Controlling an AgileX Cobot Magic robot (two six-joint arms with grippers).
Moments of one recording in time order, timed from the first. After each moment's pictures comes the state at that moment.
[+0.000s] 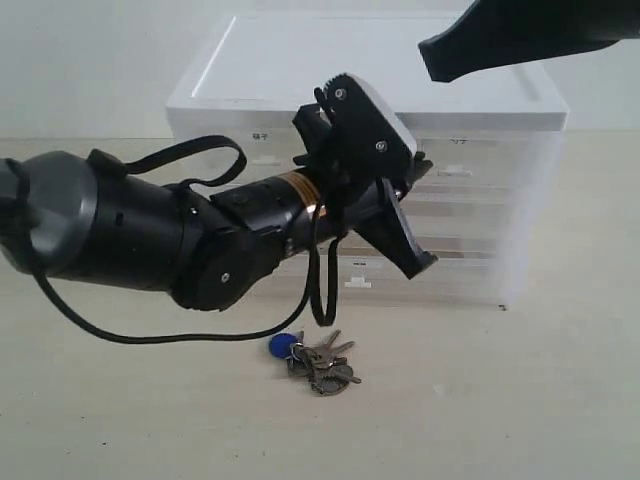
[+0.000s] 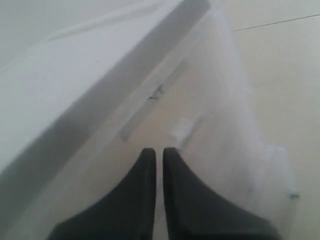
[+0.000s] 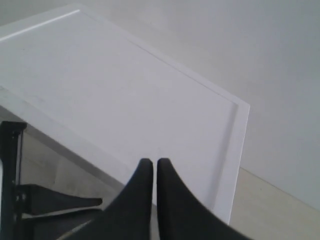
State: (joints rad) left arm -0.80 1.92 -1.03 0.00 -0.60 0.45; right arm 0.83 1.15 -1.04 -1.02 0.66 0.76
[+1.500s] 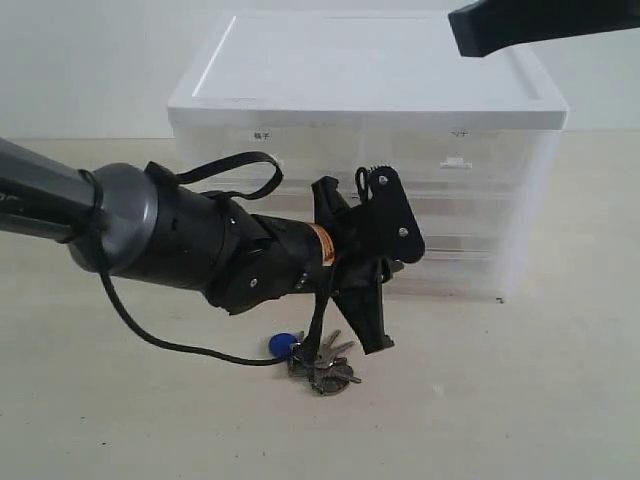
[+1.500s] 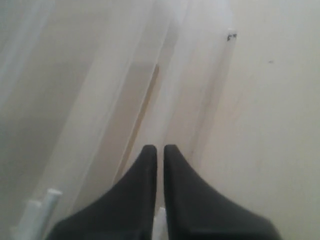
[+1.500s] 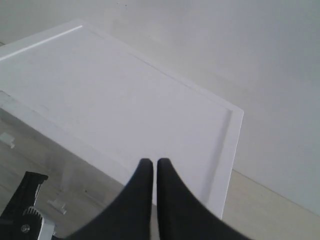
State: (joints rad) left arm -0.79 2.03 -1.11 0.11 -0.19 0.53; right arm 0.83 1.08 -1.04 -0.97 0.66 0.71
